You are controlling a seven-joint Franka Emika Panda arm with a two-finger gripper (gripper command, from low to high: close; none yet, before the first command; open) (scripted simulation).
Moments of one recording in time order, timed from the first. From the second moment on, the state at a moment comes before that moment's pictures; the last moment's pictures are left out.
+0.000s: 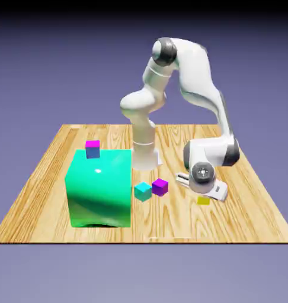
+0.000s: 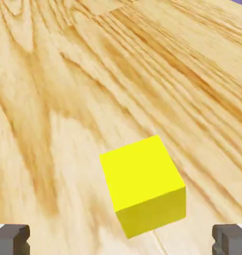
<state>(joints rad) 0.88 0.55 -0.50 -2.09 0.63 1.72 -2.05</state>
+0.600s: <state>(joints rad) 1.00 0.65 -0.42 -2.06 0.68 1.63 -2.23</state>
